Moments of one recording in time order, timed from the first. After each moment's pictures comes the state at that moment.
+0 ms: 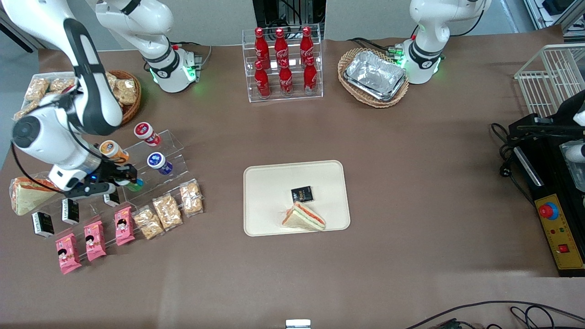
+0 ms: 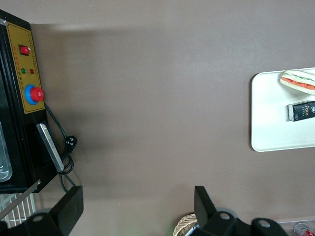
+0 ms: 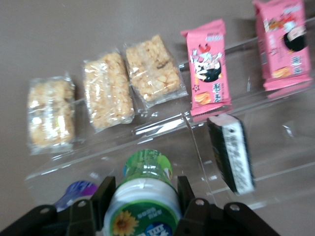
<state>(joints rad) -0.19 0.06 0.11 -2.21 0.05 2.27 -0.23</state>
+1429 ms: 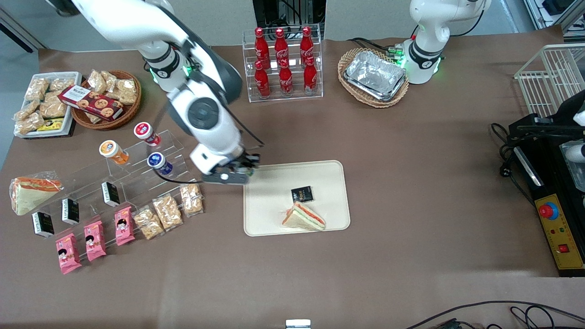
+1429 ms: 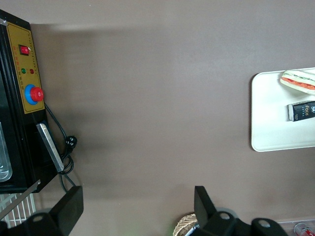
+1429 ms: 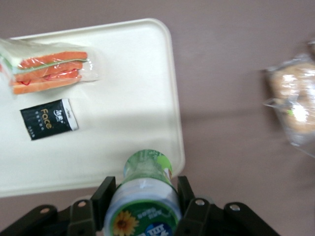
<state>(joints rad) 0.14 0.41 0.52 -1.80 -0.19 2.14 0.83</state>
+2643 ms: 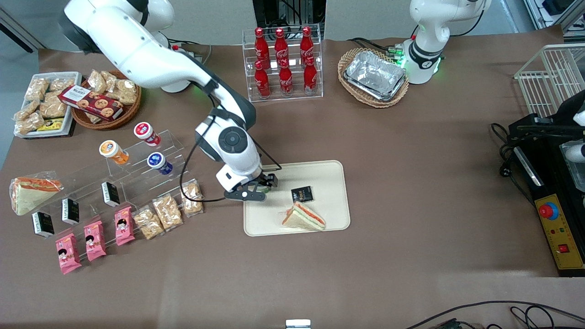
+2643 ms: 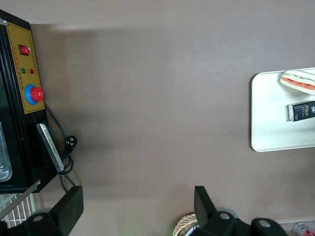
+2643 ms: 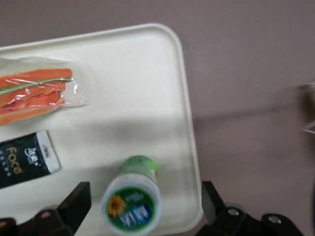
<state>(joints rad) 0.17 0.58 0.51 -1.75 -0.38 2.25 0.97</state>
